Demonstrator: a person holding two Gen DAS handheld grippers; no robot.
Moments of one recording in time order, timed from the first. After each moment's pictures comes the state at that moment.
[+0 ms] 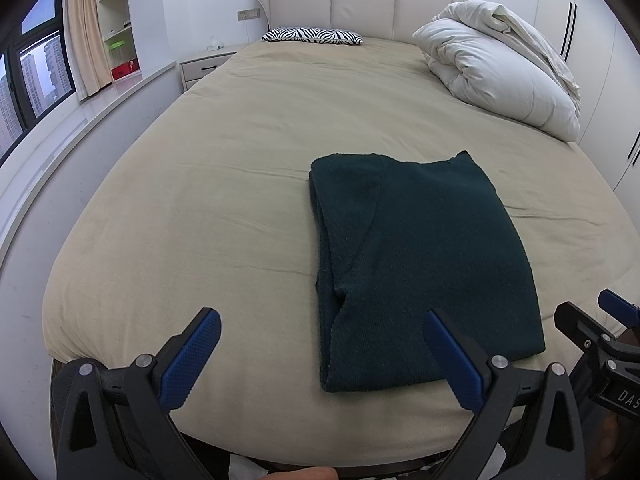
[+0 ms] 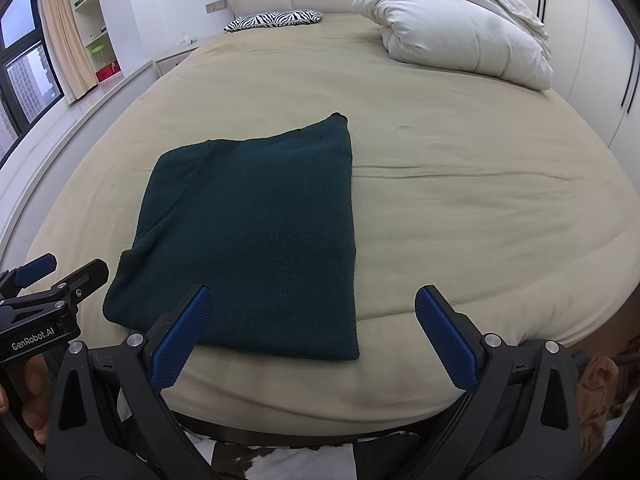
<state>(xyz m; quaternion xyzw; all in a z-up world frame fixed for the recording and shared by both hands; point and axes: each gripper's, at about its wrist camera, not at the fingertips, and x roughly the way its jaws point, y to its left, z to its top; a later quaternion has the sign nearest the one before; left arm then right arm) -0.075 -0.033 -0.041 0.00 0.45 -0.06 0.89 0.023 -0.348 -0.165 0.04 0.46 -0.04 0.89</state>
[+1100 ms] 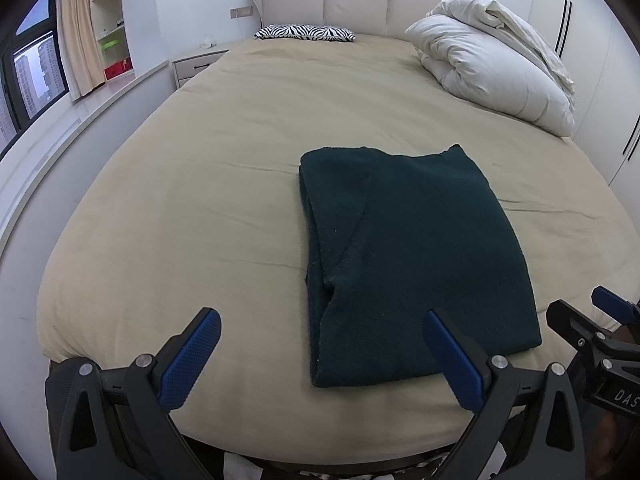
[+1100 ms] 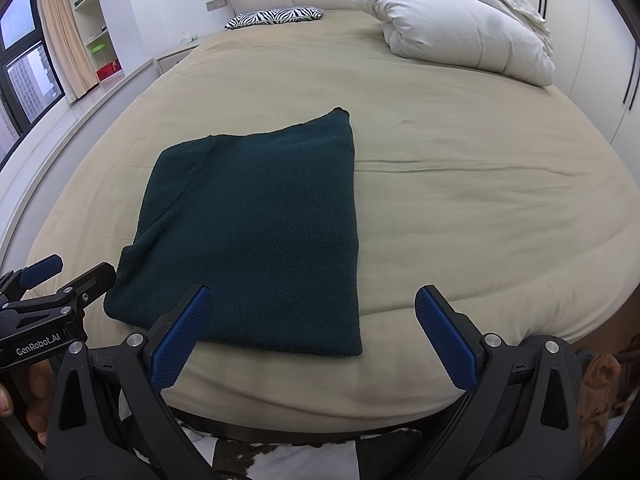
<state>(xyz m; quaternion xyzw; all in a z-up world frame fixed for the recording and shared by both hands) -0.079 -0.033 -0.044 0.00 0.46 -0.07 0.89 0.025 -0.349 -0.172 0.04 0.46 -0.03 0.88</state>
